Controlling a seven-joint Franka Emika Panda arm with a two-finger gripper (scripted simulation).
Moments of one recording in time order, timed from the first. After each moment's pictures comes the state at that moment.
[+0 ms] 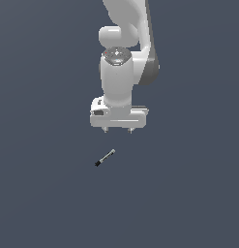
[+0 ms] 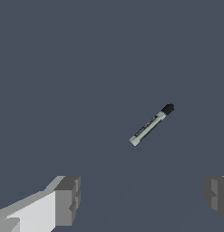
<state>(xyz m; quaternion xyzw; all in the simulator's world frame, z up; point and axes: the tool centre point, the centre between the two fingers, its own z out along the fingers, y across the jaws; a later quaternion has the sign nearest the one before) 0.007 -0.003 0.192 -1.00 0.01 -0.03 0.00</state>
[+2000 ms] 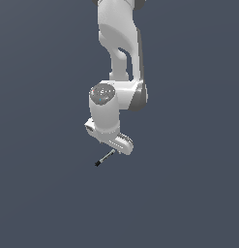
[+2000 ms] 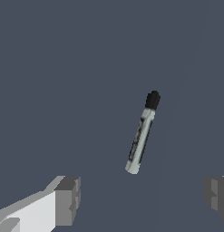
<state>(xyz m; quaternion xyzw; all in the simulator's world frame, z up) 0.035 -0.037 0.112 -0.96 0.27 0.00 0.01</state>
